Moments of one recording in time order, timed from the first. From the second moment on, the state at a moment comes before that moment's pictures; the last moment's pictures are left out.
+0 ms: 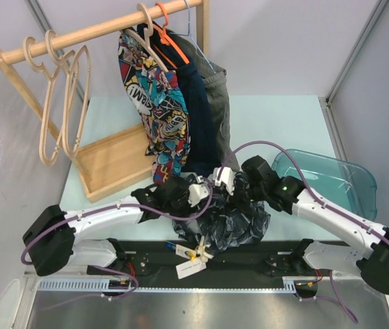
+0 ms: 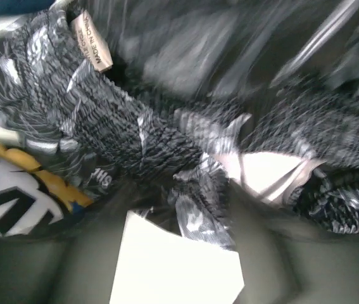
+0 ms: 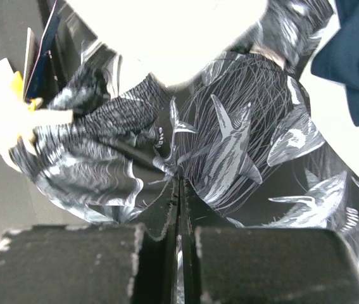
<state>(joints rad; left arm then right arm) -0.92 1.25 0.67 -0.31 0.03 0.20 0.79 1.13 0.85 -0.52 -0.42 -0.38</state>
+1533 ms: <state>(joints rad) -0.43 1.34 0.93 -0.77 0.49 0.18 1.00 1.44 0.79 0.09 -0.29 -0.36</state>
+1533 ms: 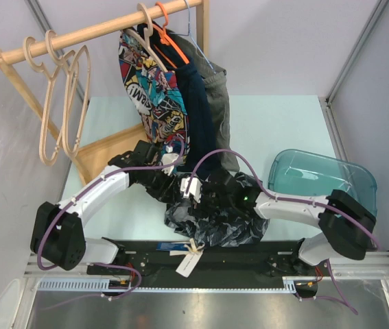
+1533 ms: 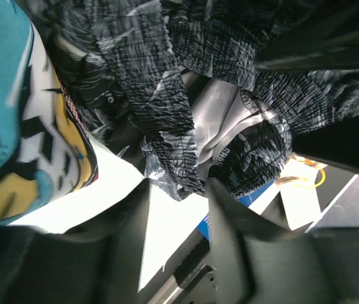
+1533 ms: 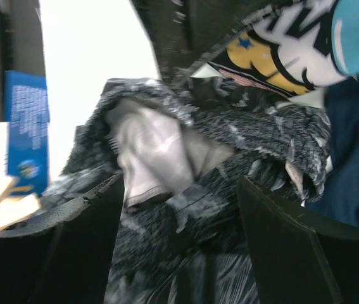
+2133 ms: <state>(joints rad) -0.39 1.32 0.93 -0.75 0.50 0.10 0.93 1.55 0.79 0.15 -0.18 -0.37</state>
